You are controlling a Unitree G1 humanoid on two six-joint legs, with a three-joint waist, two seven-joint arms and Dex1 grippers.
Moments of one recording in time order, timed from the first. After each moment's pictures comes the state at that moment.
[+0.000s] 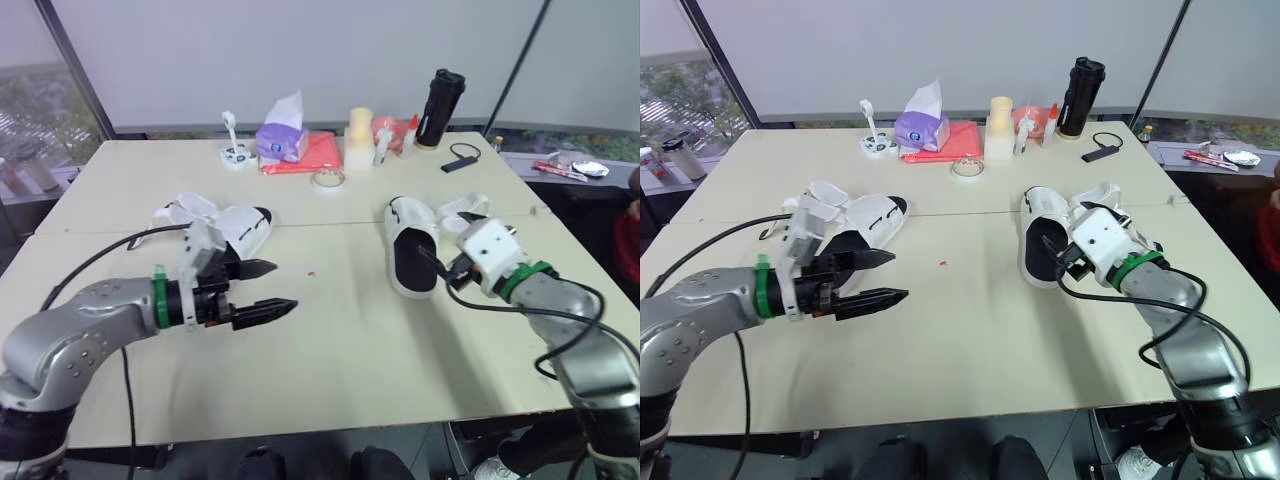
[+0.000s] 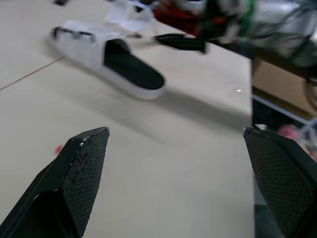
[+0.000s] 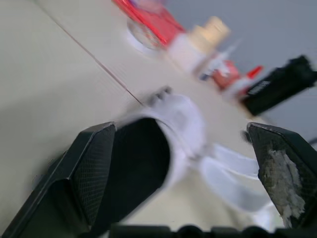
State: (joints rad) left arm -0.38 0.78 0.09 -0.48 -0.97 0.91 -0.77; right arm -0.33 -0.74 0.07 -0.17 -0.10 0.28 0.36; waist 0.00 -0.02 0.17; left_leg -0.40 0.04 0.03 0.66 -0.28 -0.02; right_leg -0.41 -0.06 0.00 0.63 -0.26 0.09
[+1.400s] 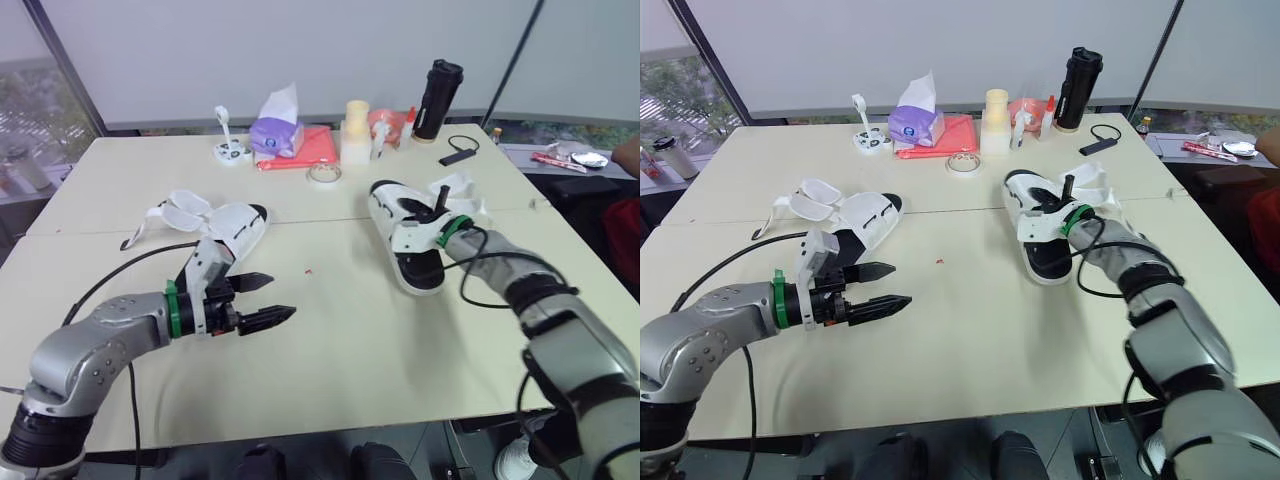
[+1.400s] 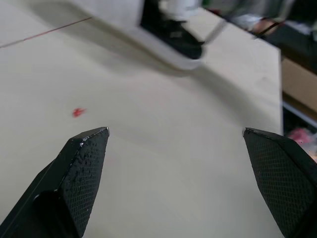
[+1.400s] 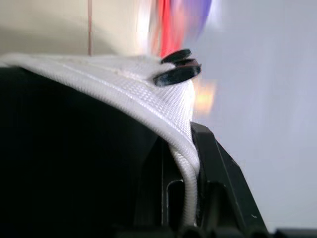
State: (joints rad) left arm -0.28 0.76 0.11 -0.39 -0.82 0.84 -0.77; right arm -1.01 -0.75 0.55 0.88 -0.74 -0.77 -0.04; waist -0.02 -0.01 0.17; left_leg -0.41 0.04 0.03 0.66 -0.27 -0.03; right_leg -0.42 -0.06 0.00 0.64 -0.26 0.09
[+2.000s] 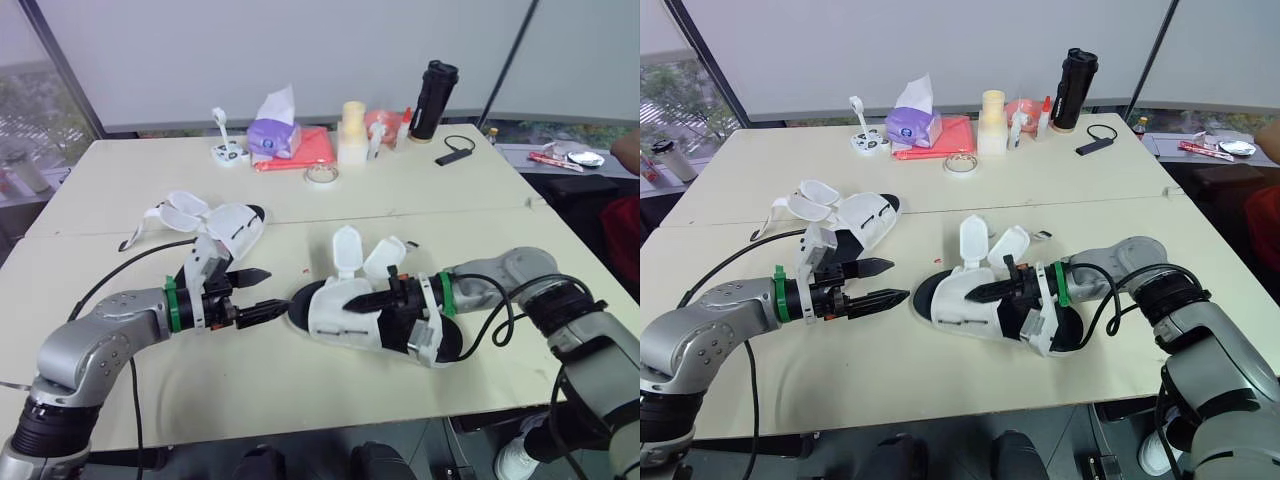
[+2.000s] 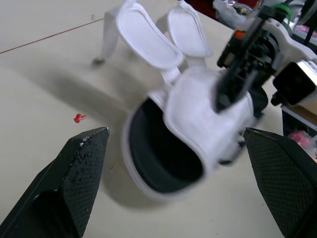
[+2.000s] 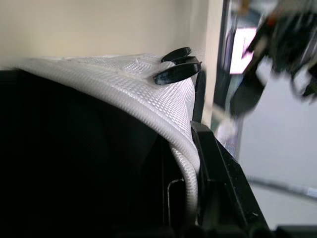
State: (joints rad) left arm -0.28 0.71 0.09 -0.37 -0.80 0.82 -0.80; right arm -0.92 -0.79 0.59 0.56 -1.17 -1.40 -0.25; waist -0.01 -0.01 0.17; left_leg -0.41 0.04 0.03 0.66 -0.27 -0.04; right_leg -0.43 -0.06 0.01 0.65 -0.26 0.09
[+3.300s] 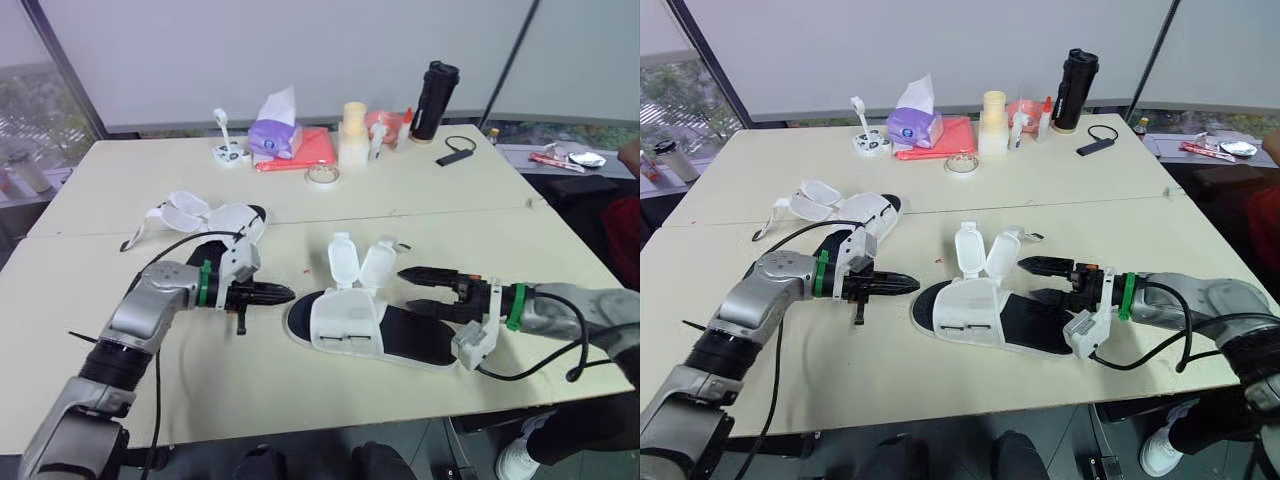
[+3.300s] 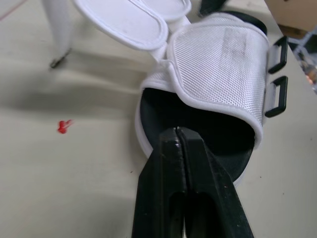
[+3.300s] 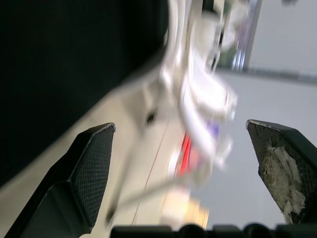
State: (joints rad) left arm -0.58 0.61 -0.22 0.21 -0.35 0.29 -1.27; right arm -0.46 -1.10 0.29 0.29 -0.74 -0.98 0.02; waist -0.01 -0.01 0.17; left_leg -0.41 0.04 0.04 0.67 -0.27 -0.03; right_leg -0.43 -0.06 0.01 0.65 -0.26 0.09
